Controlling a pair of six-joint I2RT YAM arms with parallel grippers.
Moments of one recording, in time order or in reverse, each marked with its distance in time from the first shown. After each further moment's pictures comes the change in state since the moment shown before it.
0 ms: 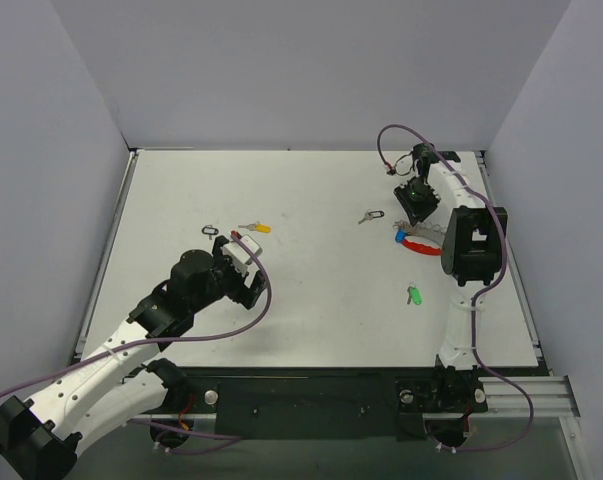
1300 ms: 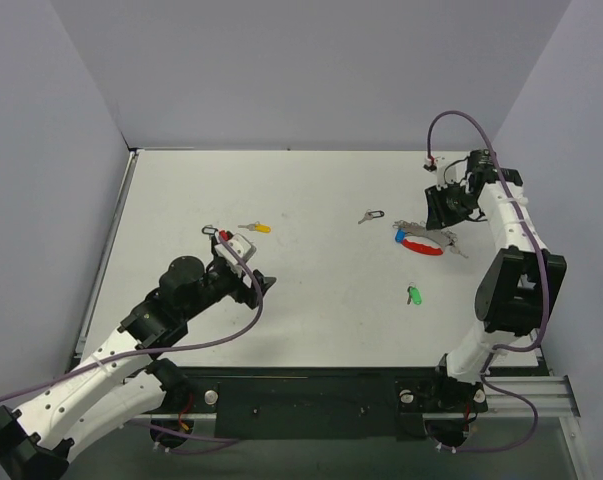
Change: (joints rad) left arm -0.063 -0.070 0.019 0.089 0.005 -0.103; right arm -0.184 -0.536 -0.451 0.075 -0.414 -0.049
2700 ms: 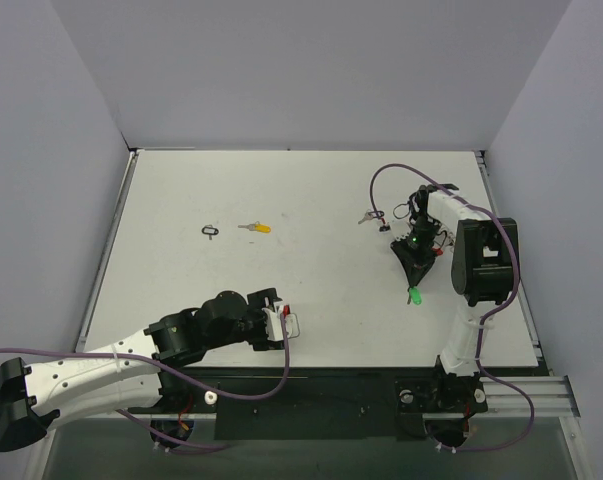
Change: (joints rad) left arm -0.400 0.056 -0.103 -0.110 -0.087 0.464; right arm 0.214 0.296 -0.061 -0.285 0.219 -0.021
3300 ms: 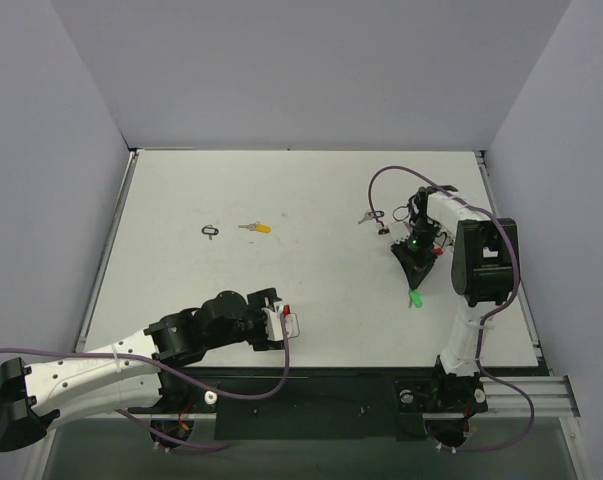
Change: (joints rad) left arm 0.000 0.000 0.000 0.000 0.000 -0.003; right arm 0.000 -0.011 -0.024 -0.011 -0.008 -0.027
